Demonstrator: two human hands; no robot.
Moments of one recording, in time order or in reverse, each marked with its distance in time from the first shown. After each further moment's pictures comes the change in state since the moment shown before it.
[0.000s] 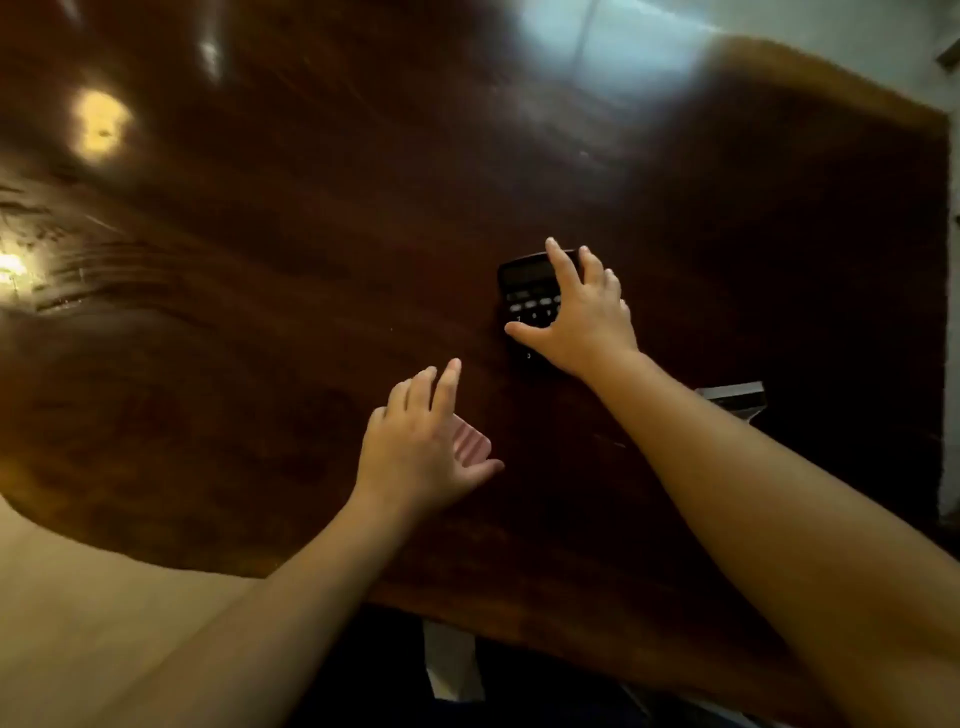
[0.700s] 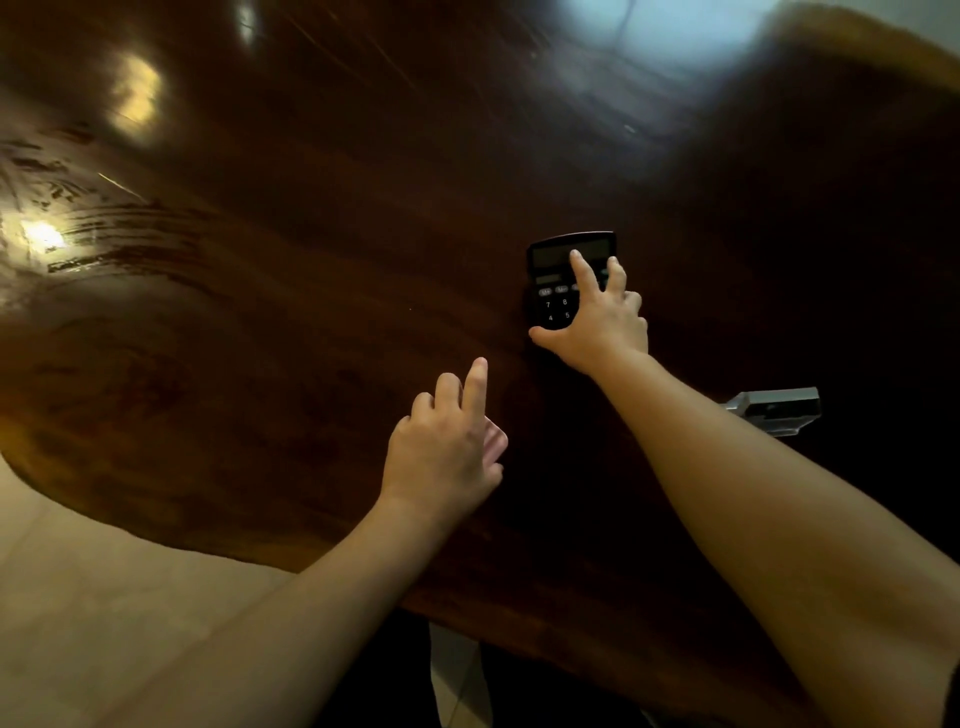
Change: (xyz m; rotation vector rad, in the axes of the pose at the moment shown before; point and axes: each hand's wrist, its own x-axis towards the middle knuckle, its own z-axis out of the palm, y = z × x) left_hand -0.004 0.012 0.016 0.095 0.002 -0.051; right_hand 0.028 0.014 0.058 -0.046 -0.090 0.102
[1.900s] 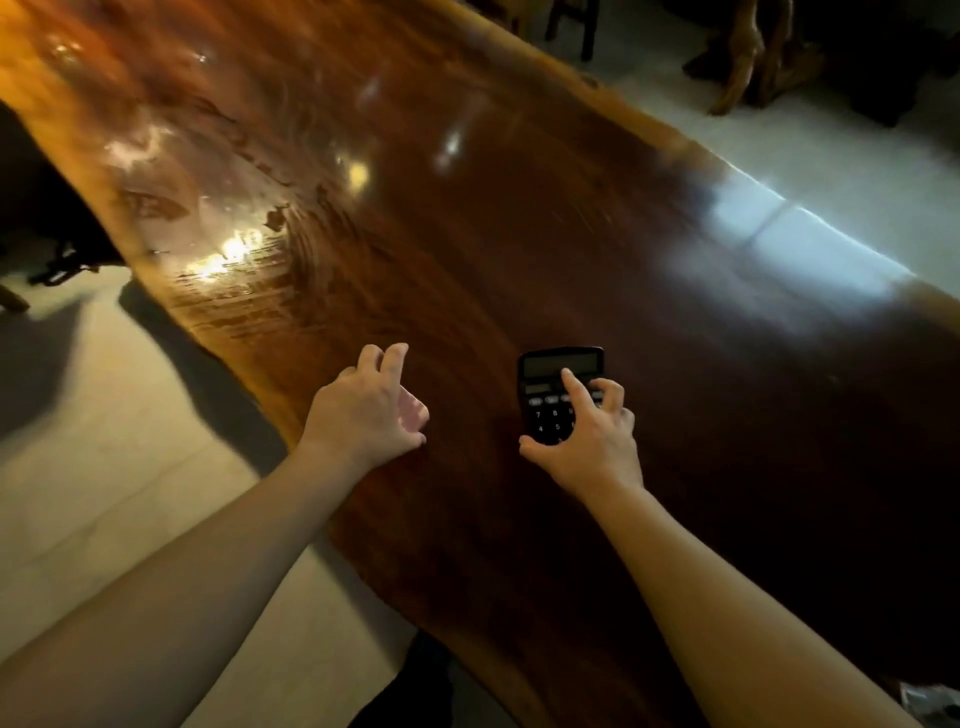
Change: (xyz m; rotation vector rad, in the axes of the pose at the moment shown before) left_hand -0.030 -0.329 -0.119 -0.057 0.196 -0.434; right_hand -0.073 -0.281 0.017 0.080 -0.016 -0.428
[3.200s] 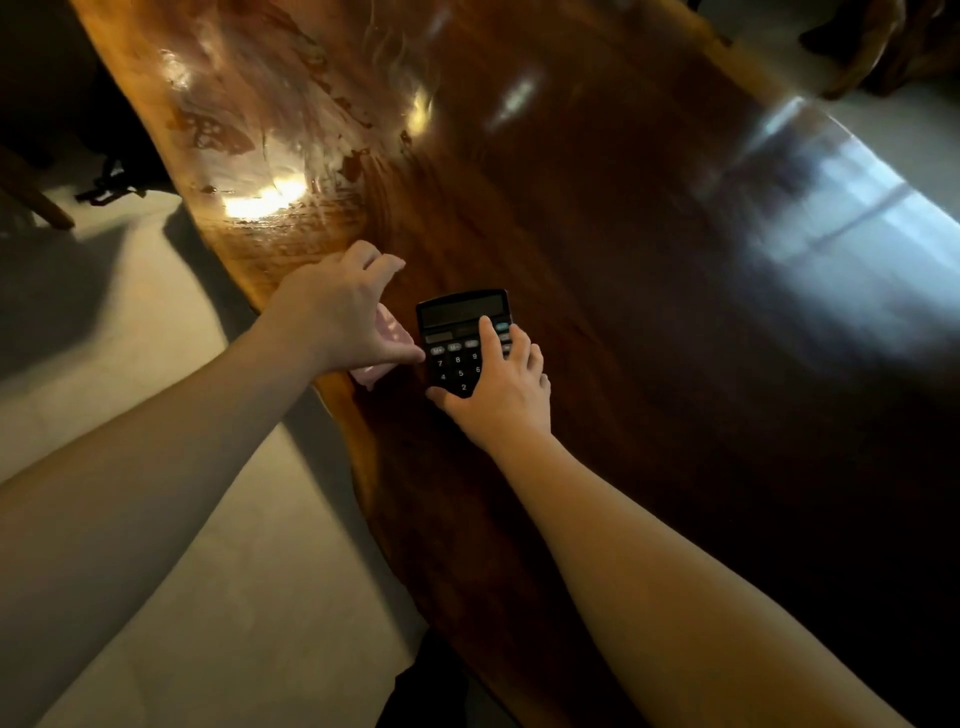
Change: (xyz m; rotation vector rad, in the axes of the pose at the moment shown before) left_hand 0.089 -0.141 -0.013 0.079 0.038 0.119; right_hand 0.090 -0.164 0.129 -0.047 -0.168 -0.231
